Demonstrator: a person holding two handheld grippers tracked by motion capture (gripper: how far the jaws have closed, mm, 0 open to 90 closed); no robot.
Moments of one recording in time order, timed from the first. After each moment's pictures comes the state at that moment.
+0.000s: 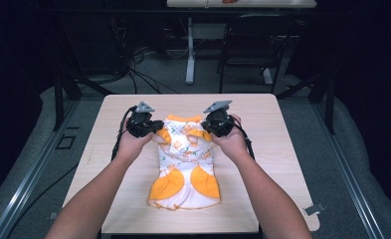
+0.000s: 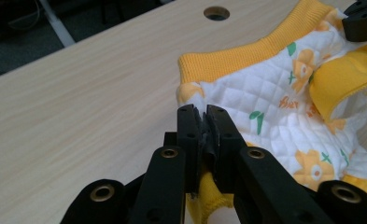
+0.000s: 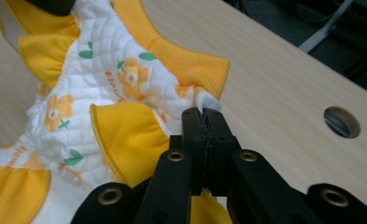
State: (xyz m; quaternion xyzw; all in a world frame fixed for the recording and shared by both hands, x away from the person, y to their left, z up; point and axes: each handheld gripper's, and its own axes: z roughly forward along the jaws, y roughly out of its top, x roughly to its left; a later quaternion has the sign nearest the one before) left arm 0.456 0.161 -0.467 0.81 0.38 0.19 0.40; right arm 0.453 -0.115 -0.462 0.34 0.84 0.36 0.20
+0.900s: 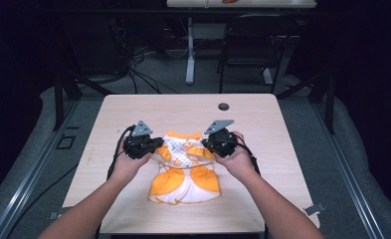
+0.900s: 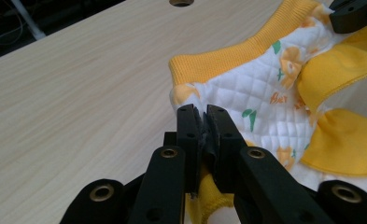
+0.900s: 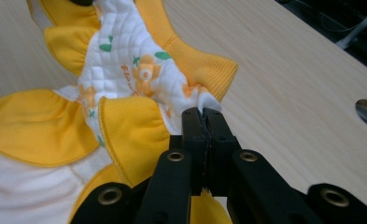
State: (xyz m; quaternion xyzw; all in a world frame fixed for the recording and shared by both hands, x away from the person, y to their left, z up) left arm 0.401 0.166 -0.492 0.83 0.33 0.18 0.41; right arm 0.398 -0.120 -0.478 0.29 0.87 0.35 0.19
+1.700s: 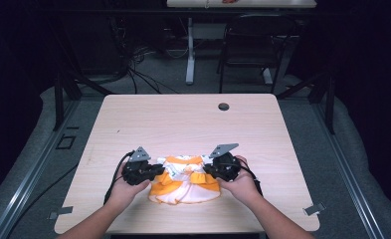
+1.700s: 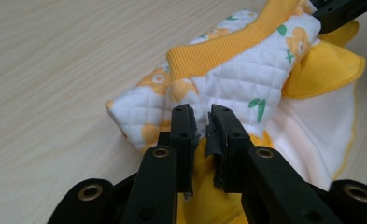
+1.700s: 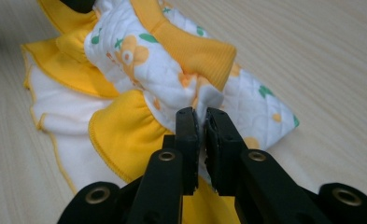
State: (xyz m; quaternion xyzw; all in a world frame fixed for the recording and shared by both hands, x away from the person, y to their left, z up) left arm 0.348 0.174 -0.543 0.84 0.34 0.10 0.41; right arm 0.354 -0.132 -0.527 0.31 0.88 0.36 0.11
